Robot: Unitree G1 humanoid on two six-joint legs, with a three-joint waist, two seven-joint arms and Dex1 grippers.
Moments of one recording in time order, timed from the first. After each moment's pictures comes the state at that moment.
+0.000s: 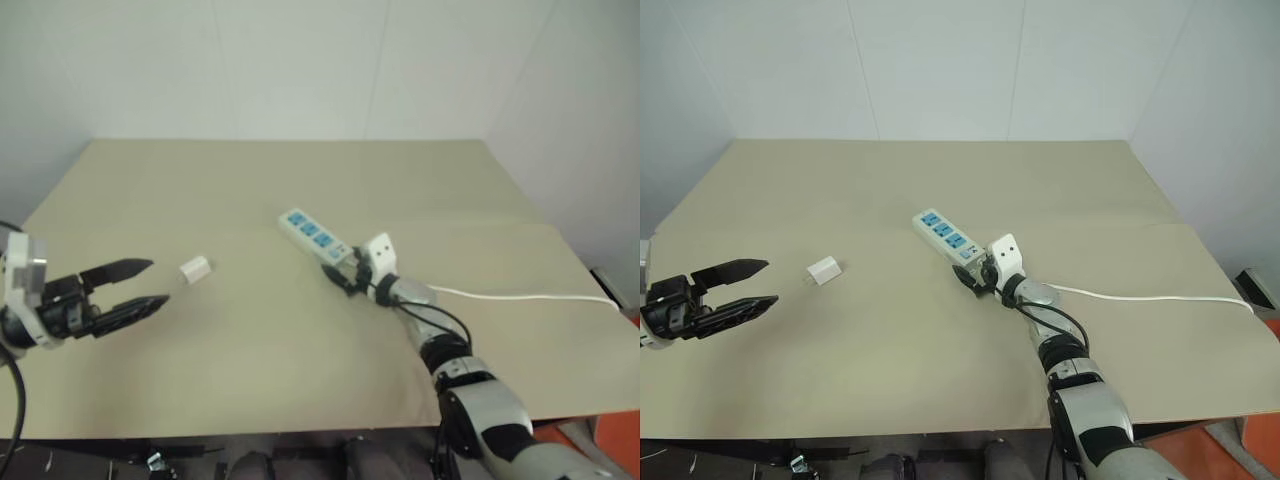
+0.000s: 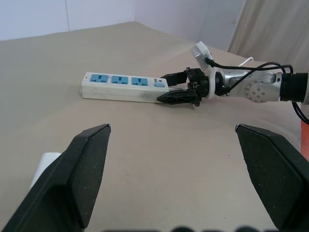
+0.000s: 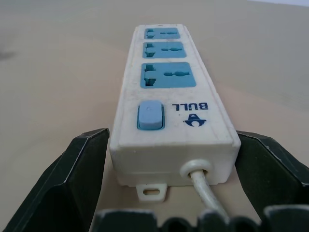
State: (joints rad) left arm -0.06 0.93 0.59 -0.05 -0.78 0.53 -1.29; right arm -0.83 -0.13 0.02 0.97 0.09 -0.23 0.58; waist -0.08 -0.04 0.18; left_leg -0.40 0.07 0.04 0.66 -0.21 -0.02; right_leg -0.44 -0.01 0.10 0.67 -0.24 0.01
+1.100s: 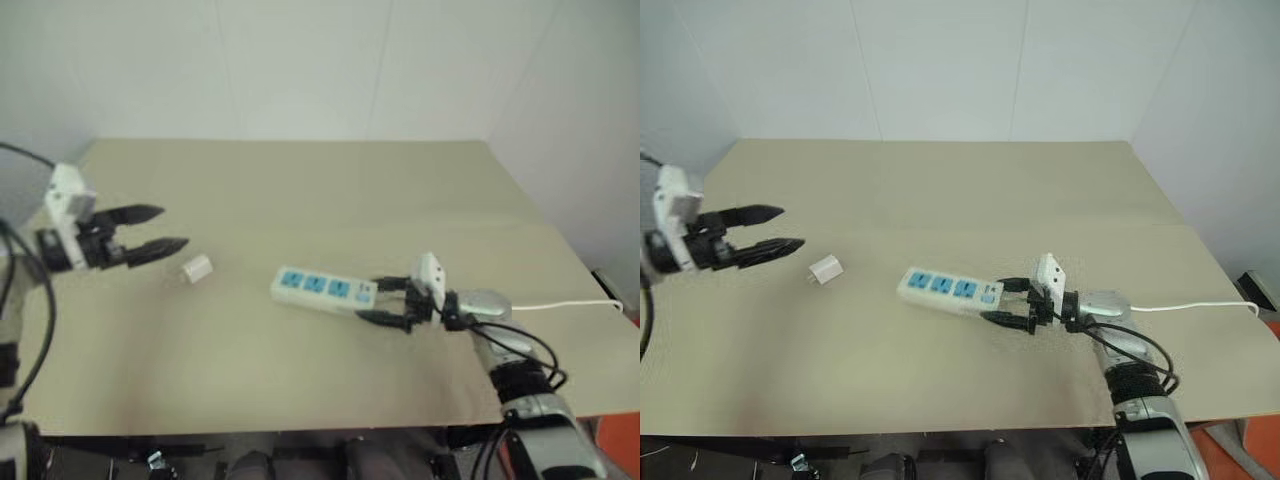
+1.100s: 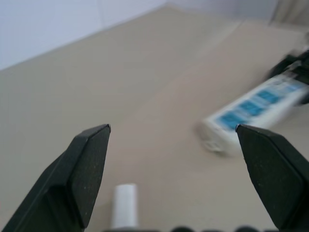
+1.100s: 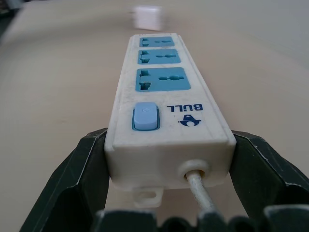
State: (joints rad) left arm -0.62 1.01 0.18 0.24 -0.43 0.47 -1.15; right arm -0.54 -0.46 0.07 0.40 0.29 -0.03 1.33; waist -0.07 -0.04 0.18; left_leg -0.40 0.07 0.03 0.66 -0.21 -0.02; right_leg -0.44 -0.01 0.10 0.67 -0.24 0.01
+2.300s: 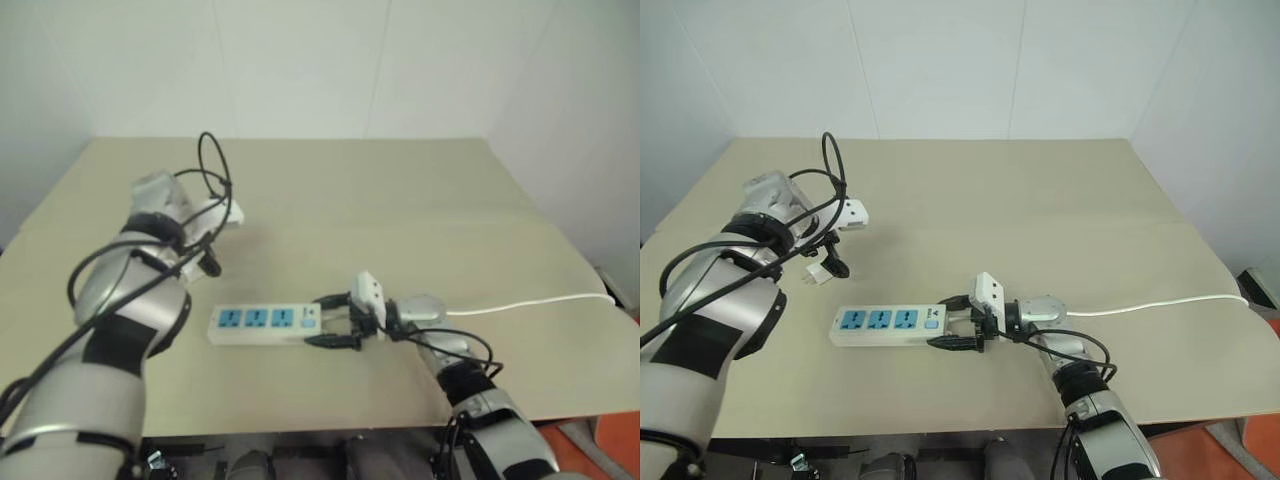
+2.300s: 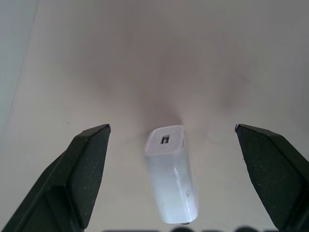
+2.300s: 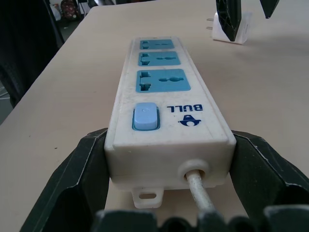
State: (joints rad) left arm -1.44 0.52 -0.59 1.35 0.45 0.42 -1.18; right arm -0.59 -0.25 0.22 0.48 0.20 -0.08 1.27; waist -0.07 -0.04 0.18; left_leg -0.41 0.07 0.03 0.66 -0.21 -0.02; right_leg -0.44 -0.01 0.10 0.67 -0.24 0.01
